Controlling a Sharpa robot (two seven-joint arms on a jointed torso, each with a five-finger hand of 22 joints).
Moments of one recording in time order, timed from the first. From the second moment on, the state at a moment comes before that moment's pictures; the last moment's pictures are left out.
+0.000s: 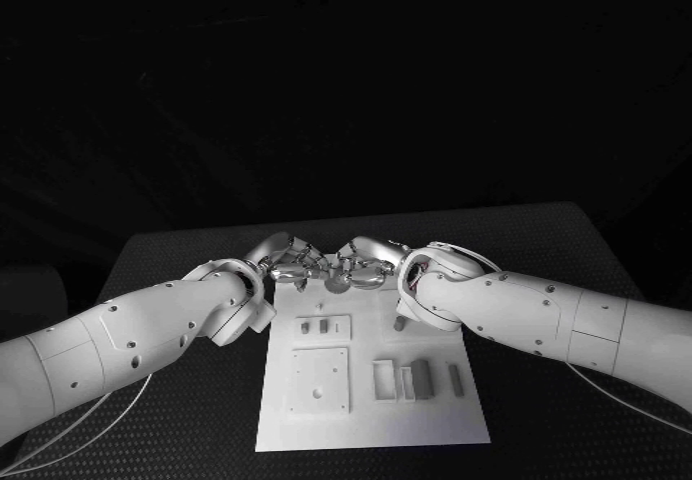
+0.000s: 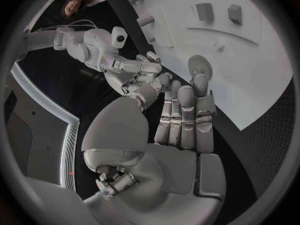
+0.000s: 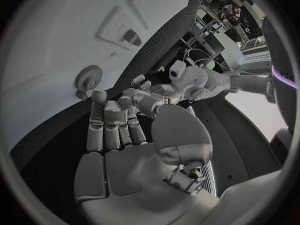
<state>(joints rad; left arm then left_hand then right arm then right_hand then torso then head) 1.21 -0.59 -0.09 1.22 -0.77 -0.31 0.11 1.13 -0.08 0.57 -0.27 0.09 0.99 0.13 0.25 0.55 1.07 0.04 0.45 0.58 1.11 -0.06 1.15 0.65 0.03 1.22 -0.16 0.33 1.31 1.17 -0.56 -0.01 1.28 -1.27 -0.26 0.02 1.05 0.07 0.74 -0.28 0.08 0.87 0.16 0.22 0.51 0.91 0.04 1.18 0.92 1.07 -0.06 1.44 0.84 0.25 1.01 0.05 0.87 1.31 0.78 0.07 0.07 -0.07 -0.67</state>
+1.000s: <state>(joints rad) 1.21 -0.59 -0.09 1.22 -0.80 -0.31 0.10 1.13 -0.06 0.57 -0.27 0.09 1.01 0.13 0.26 0.56 1.11 0.04 0.45 0.56 1.11 -0.06 1.14 0.65 0.03 1.22 -0.16 0.33 1.31 1.17 -0.57 -0.01 1.28 -1.27 -0.25 0.02 1.05 0.07 0.74 -0.28 0.08 0.87 0.16 0.22 0.50 0.91 0.05 1.18 0.92 1.07 -0.06 1.44 0.84 0.25 1.01 0.05 0.87 1.31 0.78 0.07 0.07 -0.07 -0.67</state>
